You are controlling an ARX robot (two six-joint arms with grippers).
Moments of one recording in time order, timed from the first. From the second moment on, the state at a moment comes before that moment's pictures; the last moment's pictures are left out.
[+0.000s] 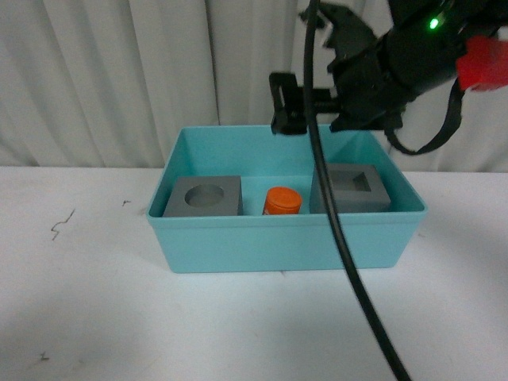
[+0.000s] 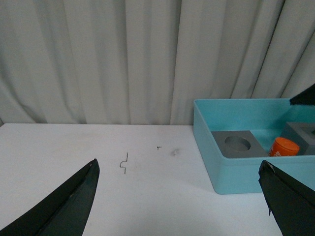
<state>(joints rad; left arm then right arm) 0.00 0.01 0.01 0.00 0.00 -0.01 0.32 2.08 1.53 -0.12 -0.24 0.02</state>
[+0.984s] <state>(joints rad) 0.00 0.01 0.01 0.00 0.00 -0.01 0.13 1.02 0.21 0.79 0.14 0.00</state>
